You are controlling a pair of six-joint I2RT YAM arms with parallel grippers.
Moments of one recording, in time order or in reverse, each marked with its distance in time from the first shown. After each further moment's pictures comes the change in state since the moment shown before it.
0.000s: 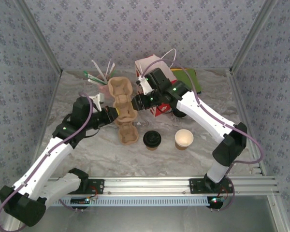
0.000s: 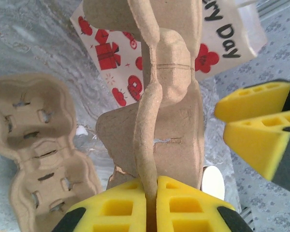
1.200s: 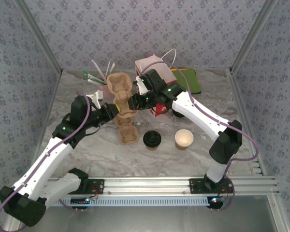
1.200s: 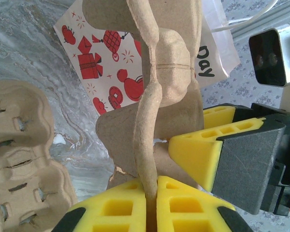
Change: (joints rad) left arm 0.002 0.000 0.002 0.071 0.016 -0.091; right arm 0.027 0.059 0.015 0.047 -0.032 0.133
